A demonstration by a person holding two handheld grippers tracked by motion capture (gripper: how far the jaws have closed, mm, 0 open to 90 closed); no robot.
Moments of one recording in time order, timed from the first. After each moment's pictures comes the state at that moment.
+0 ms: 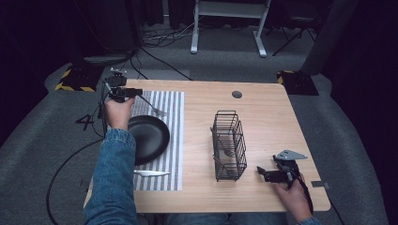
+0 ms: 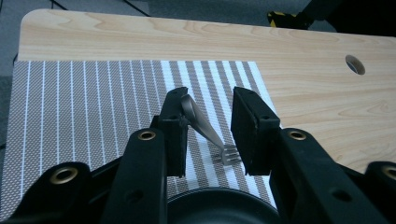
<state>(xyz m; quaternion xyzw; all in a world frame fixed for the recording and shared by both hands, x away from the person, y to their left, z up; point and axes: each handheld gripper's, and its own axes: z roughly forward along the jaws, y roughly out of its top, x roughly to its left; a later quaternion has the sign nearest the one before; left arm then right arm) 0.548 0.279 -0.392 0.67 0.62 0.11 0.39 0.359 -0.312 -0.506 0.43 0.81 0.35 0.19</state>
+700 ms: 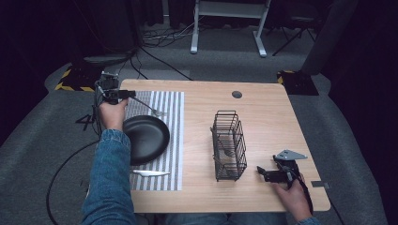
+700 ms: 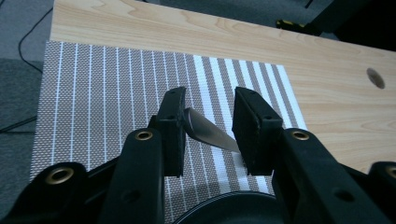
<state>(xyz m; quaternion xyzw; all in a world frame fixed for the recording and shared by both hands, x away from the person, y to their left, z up) 0.556 0.304 -0.410 0.64 0.65 0.10 0.40 0.359 -0.311 -0.506 0.43 0.81 0.35 0.19</state>
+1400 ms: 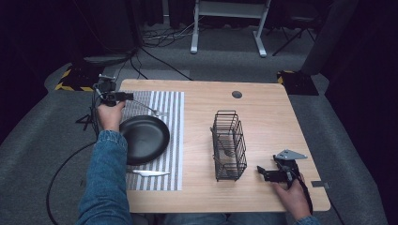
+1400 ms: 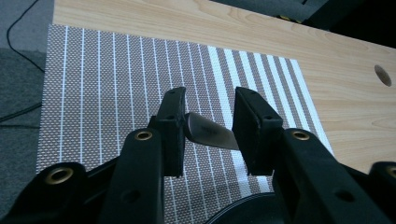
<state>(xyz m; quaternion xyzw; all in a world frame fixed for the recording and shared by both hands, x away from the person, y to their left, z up) 0.565 0.322 -0.434 0.64 0.65 0.08 0.40 0.359 -0.311 -0.506 0.44 0.81 0.35 0.20</state>
